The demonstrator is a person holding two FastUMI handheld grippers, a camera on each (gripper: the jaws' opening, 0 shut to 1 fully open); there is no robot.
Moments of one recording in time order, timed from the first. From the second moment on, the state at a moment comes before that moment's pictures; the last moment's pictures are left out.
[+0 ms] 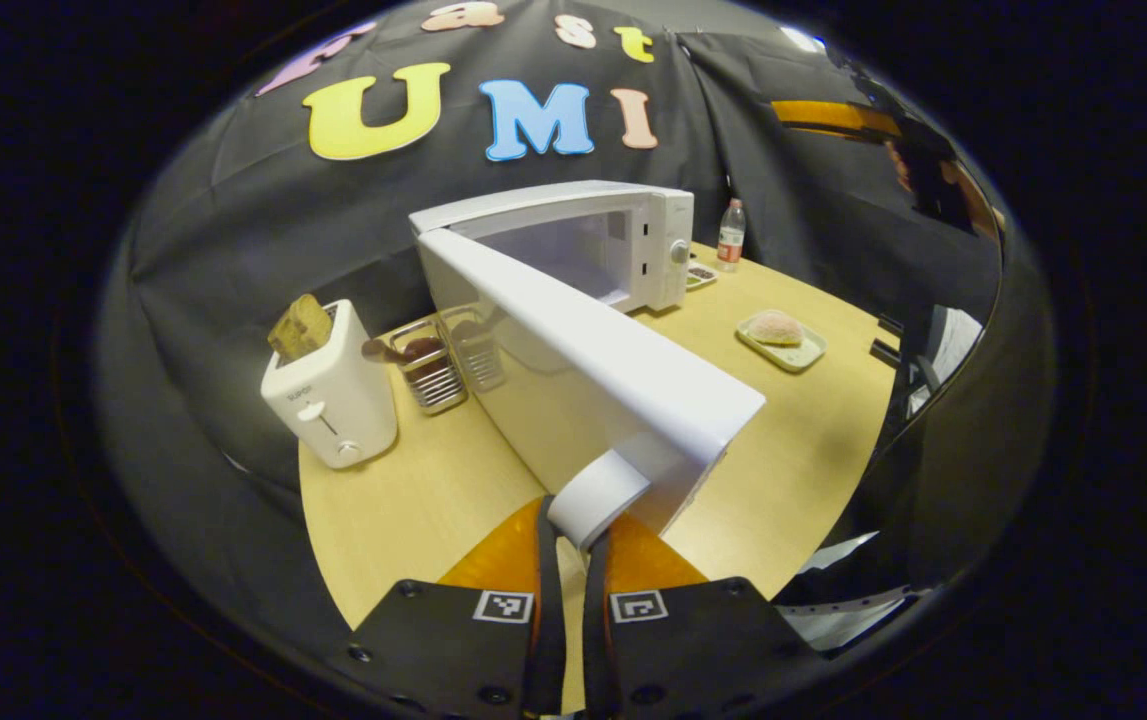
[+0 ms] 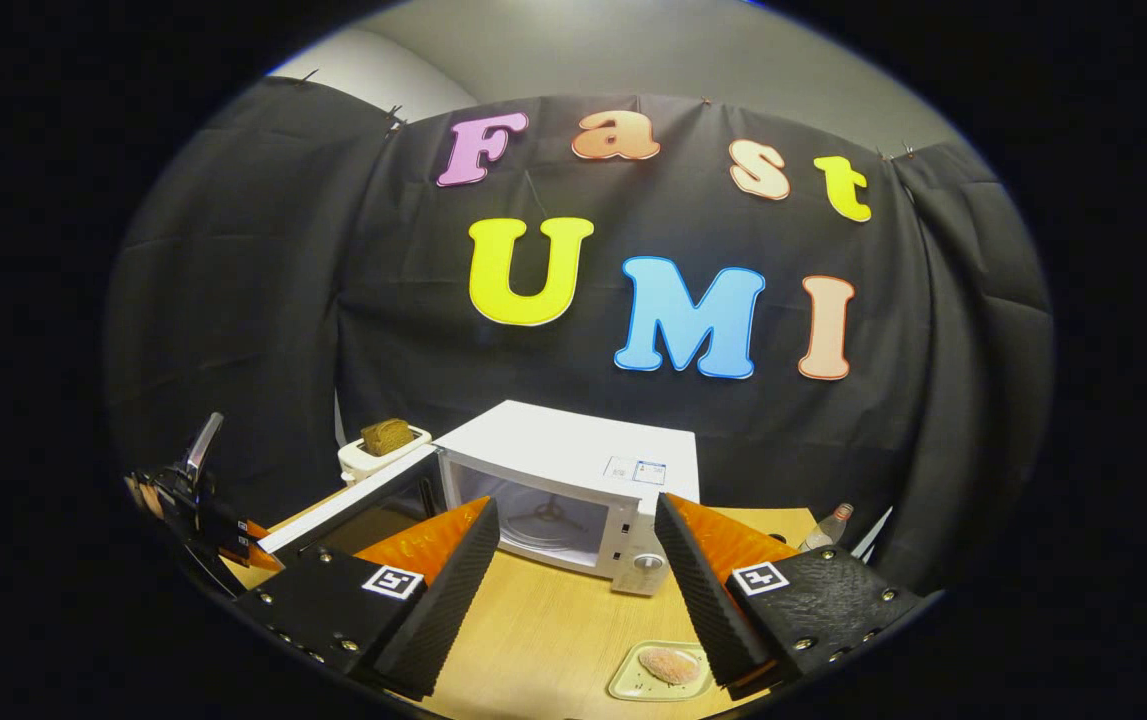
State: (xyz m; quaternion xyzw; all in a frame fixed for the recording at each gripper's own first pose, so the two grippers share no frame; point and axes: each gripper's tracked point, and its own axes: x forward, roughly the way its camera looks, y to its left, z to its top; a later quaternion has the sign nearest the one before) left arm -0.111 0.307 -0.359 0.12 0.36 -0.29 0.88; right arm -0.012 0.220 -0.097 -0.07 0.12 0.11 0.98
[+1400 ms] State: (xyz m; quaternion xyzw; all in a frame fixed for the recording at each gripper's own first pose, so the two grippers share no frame) left arm -0.108 0.218 -0.066 -0.02 0.06 0.03 1.00; right arm -0.006 0.057 -0.366 -0.09 0.43 0.15 0.88
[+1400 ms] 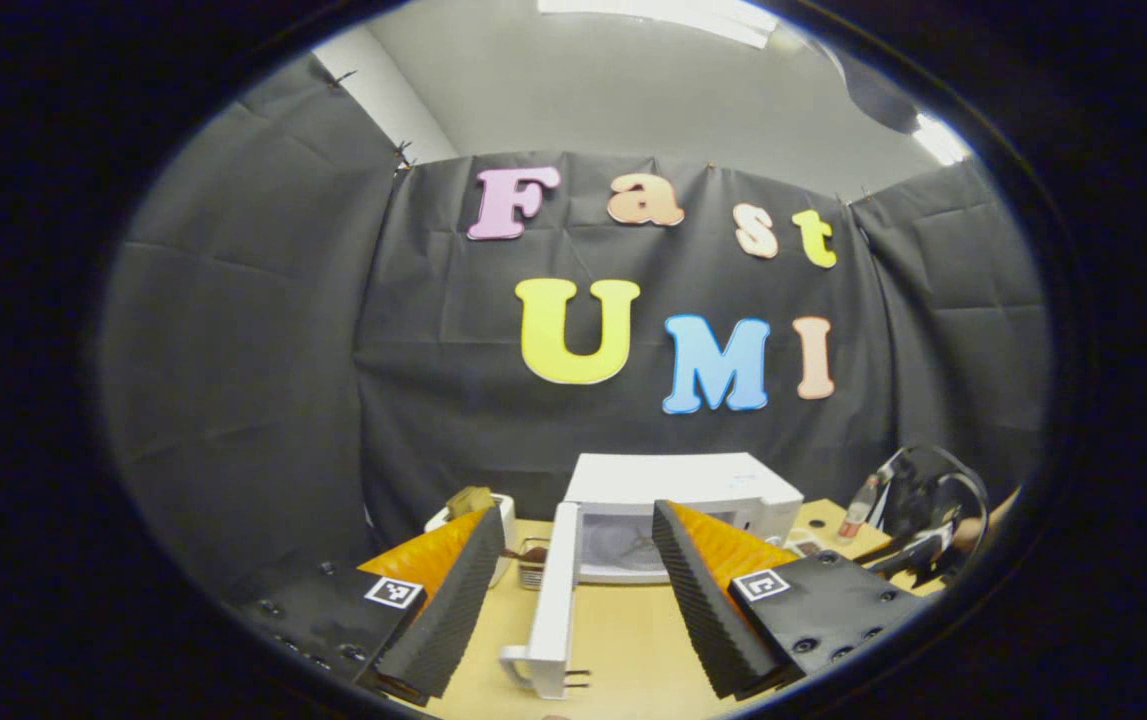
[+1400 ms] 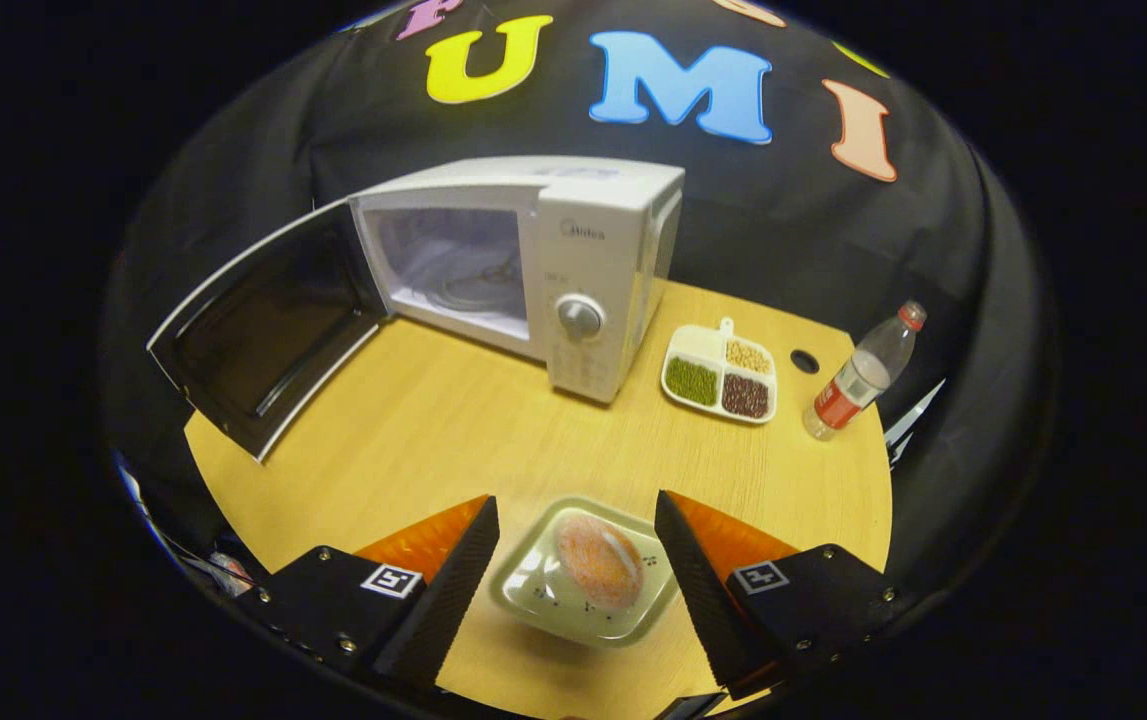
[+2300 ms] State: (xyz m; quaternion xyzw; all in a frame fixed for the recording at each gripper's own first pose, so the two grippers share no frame) left arm -0.083 0.110 -0.030 -0.01 0.07 0.07 0.99; right arm -0.028 0.028 -0.450 -0.13 0.50 0.24 0.82
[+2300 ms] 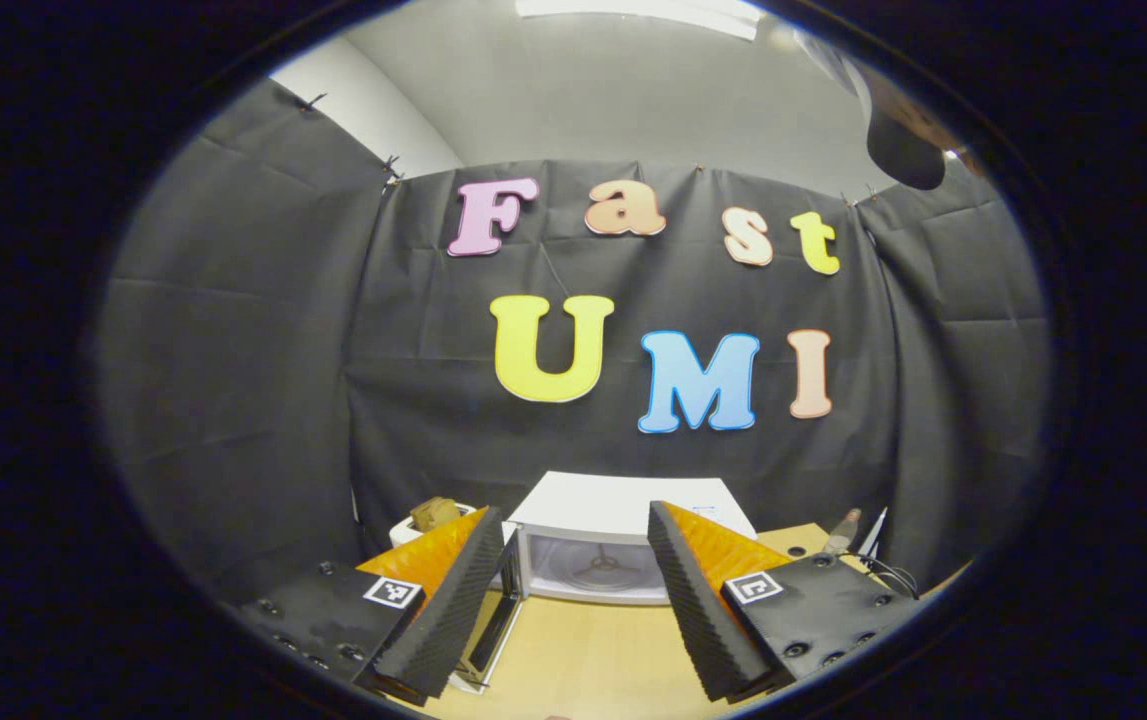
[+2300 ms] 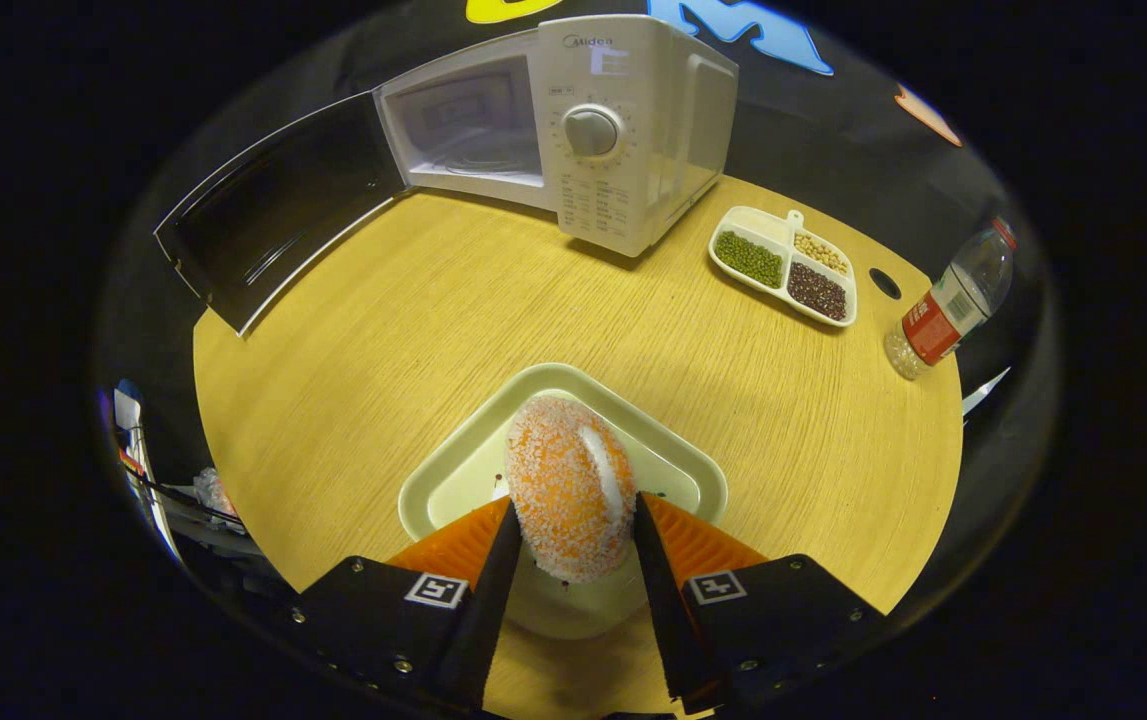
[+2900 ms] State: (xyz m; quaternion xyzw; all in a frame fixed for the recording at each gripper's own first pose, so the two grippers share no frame) left arm -0.080 0.129 -0.011 -0.01 0.03 0.04 1.00; right arm 0.021 0.088 -0.315 -0.37 0.24 0.21 0.87
